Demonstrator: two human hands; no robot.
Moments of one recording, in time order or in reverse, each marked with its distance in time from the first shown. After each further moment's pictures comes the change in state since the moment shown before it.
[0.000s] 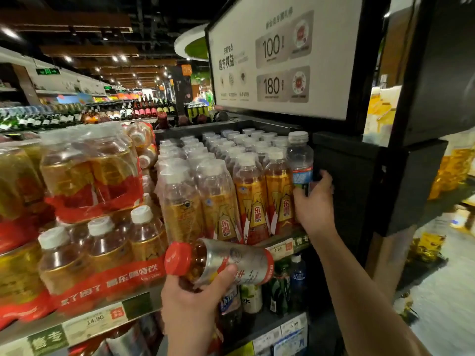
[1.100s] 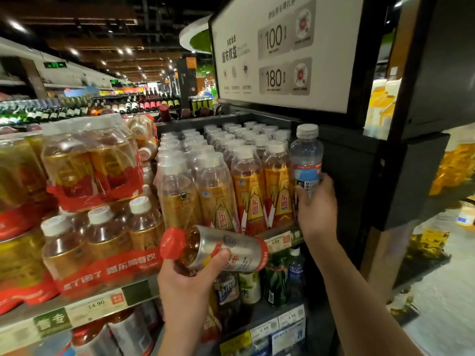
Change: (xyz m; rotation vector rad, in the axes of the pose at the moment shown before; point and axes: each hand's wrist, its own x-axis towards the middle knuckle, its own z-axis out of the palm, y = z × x) left_hand 0.001 0.005 0.004 -0.038 0.034 0.014; right_hand -0.006 0.029 0.003 -0.045 0.083 -0.143
